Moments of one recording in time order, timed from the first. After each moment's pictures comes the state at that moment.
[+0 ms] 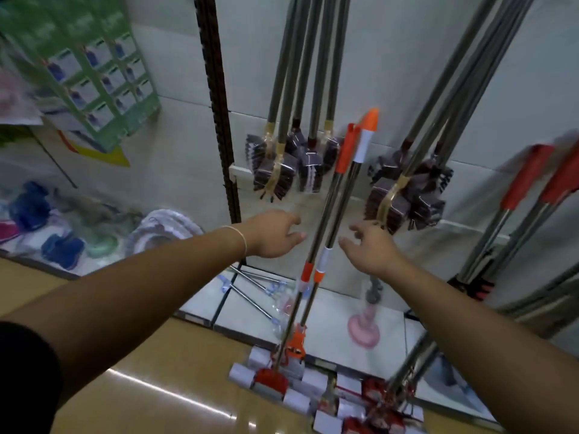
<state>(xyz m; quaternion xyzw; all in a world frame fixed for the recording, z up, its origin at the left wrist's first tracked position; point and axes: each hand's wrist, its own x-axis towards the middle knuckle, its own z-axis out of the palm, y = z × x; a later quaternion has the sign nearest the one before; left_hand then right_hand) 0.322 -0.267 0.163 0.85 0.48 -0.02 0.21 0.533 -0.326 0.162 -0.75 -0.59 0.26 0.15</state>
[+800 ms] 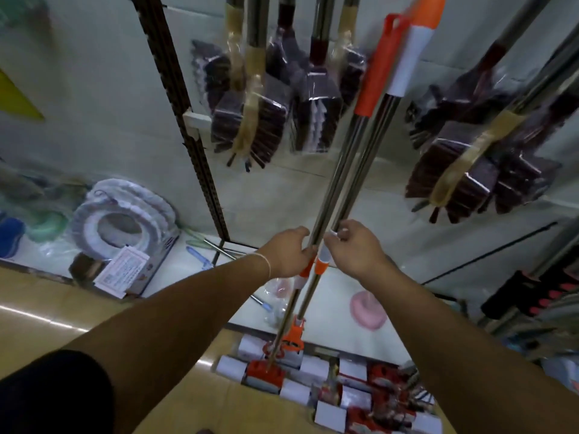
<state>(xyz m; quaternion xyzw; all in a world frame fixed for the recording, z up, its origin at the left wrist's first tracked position) 0.392 -0.176 -0.058 0.76 0.52 0.03 0.39 0.530 -0.219 -0.013 -0.79 -0.47 0.37 0.18</state>
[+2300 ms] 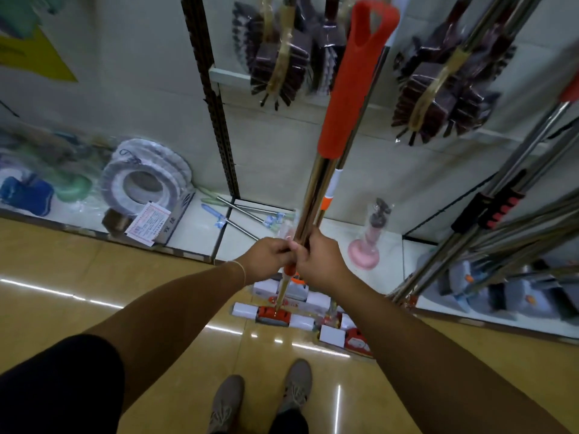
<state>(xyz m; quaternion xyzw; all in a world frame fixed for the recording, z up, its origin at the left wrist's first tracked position) 0.287 -0.352 -0.054 0.61 0.49 0.12 0.60 0.422 -0.396 0.001 -0.72 -0.57 0.36 0.17</state>
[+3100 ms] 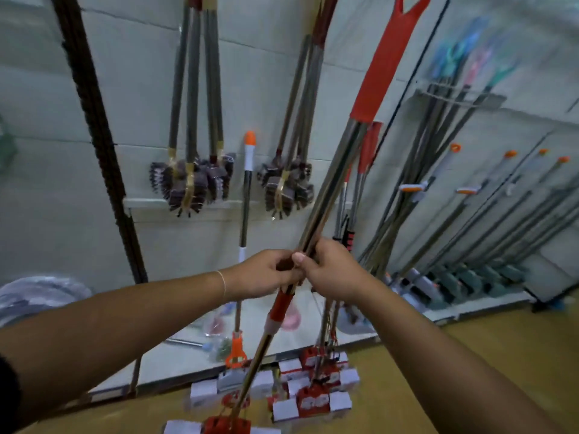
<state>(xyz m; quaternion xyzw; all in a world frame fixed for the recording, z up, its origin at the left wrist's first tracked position) 0.330 -0.416 0.182 0.78 0.15 0.12 0.60 0.447 -0.529 0.246 -0.78 -0.53 0.20 0.27</state>
